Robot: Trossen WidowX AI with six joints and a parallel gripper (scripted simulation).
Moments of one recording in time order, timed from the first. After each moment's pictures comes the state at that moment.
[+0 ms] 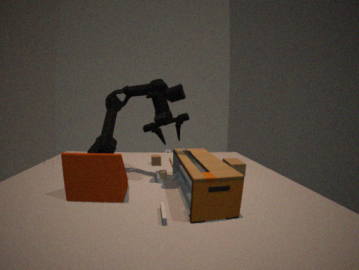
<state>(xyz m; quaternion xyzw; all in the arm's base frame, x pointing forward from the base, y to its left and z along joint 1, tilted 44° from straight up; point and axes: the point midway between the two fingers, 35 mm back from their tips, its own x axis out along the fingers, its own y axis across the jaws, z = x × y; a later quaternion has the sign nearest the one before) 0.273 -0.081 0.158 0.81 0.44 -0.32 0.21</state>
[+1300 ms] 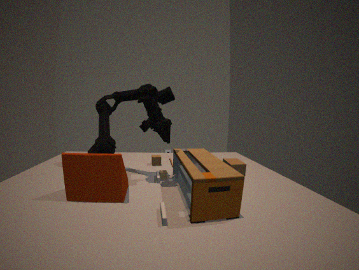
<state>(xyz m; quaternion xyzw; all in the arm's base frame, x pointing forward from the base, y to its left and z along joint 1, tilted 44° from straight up) 0.257 -0.047 0.178 0.82 0.17 -0.46 -0.29</state>
